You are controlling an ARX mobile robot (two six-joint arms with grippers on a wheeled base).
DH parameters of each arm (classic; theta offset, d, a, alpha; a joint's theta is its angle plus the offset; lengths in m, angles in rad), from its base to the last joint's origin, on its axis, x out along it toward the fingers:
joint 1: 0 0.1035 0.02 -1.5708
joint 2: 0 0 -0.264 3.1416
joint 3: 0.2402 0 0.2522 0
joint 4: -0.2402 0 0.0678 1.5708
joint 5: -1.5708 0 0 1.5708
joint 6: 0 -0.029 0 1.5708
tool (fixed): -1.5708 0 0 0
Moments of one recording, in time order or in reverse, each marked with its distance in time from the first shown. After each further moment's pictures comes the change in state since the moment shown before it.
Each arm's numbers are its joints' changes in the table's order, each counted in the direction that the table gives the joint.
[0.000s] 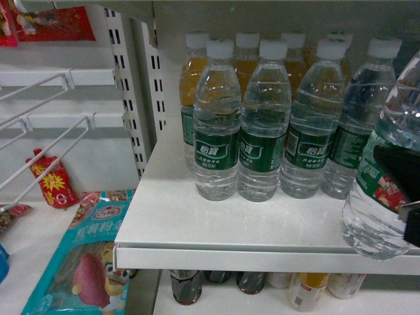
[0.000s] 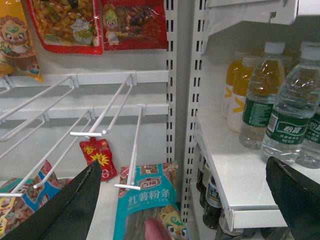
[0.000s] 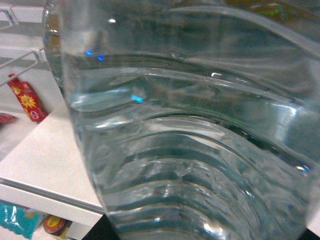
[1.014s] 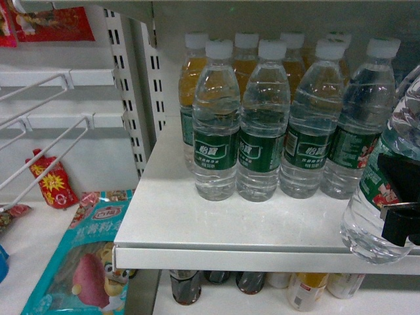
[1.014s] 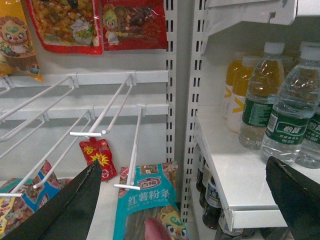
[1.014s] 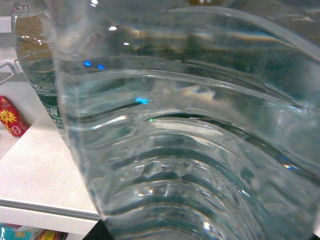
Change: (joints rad) left arm 0.000 0.000 0.000 0.000 0.000 0.000; right arm 0.058 0.030 -0.026 0.055 0.168 -0.078
